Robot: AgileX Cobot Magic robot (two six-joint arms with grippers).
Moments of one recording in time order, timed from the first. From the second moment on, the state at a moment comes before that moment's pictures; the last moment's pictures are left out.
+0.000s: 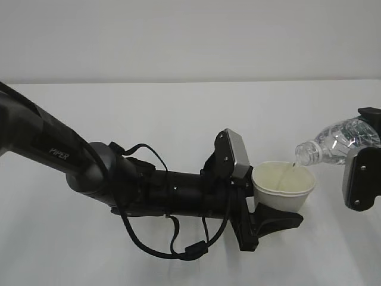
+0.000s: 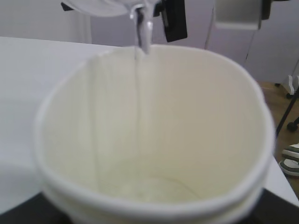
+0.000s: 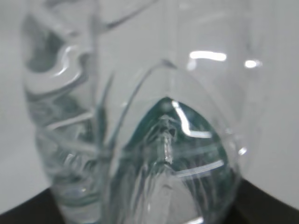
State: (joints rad) left arm -0.76 2.32 -1.18 0.94 -1.05 -0.50; right arm 0.11 1.47 -0.31 0.04 -0.81 -1.71
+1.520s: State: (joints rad) left arm -0.76 2.32 -1.18 0.94 -1.05 -0.50; right arm 0.11 1.47 -0.31 0.03 -0.80 -1.75
